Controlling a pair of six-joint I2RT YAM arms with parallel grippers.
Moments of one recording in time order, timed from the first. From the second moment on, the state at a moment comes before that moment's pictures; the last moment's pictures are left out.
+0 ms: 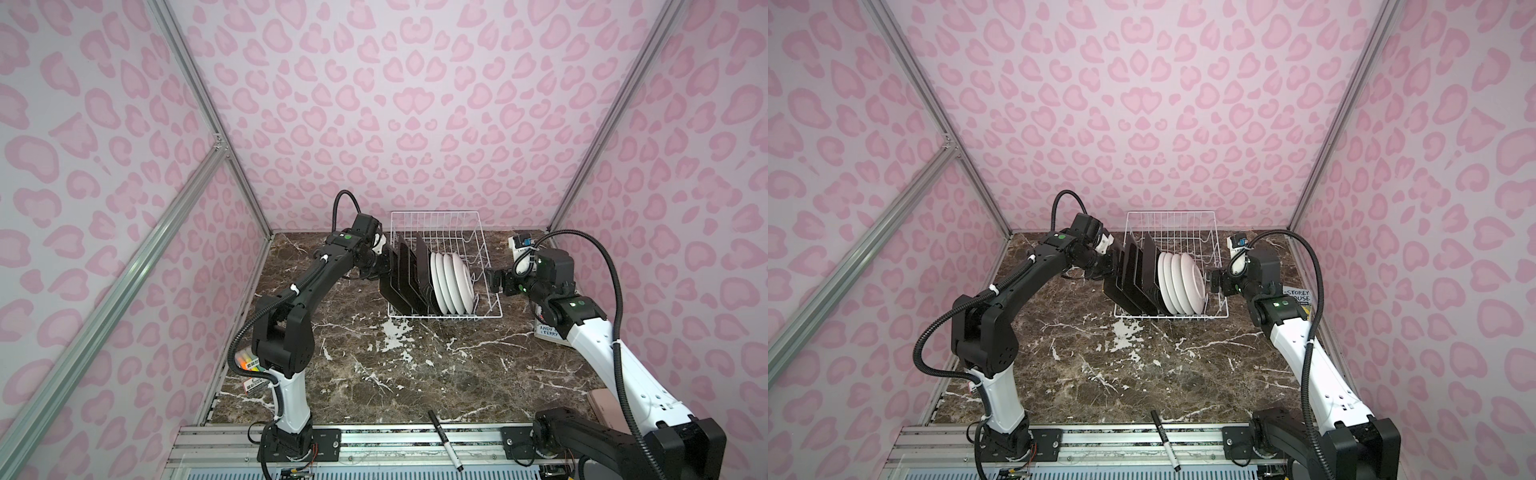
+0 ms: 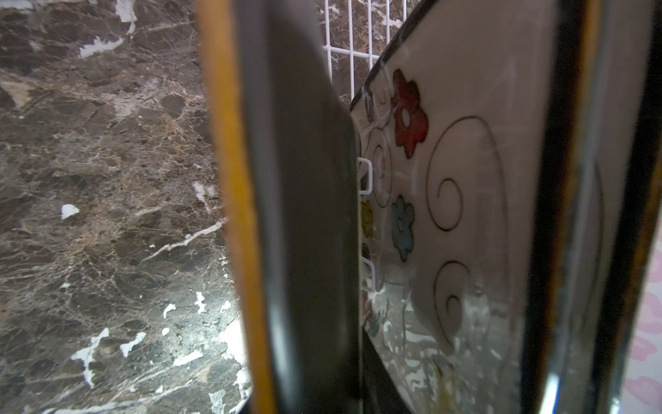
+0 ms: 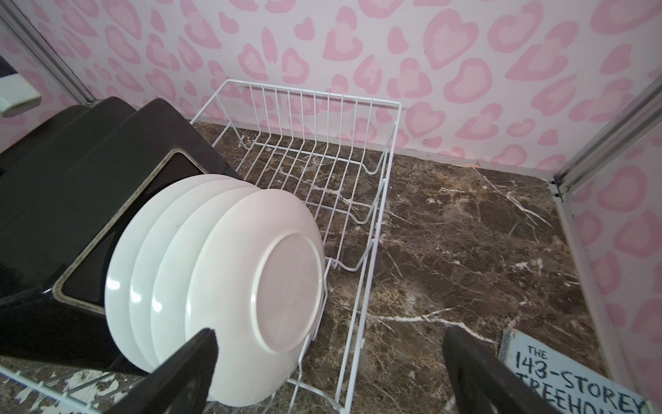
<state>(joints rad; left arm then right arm) -0.40 1.92 1.73 -0.89 0.38 -0.47 0.17 1.14 0.98 -0.34 -0.09 -0.02</state>
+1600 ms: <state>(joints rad) -0.40 1.78 1.91 -1.09 0.32 -0.49 0.21 1.17 1.02 -0.37 -0.28 -0.04</state>
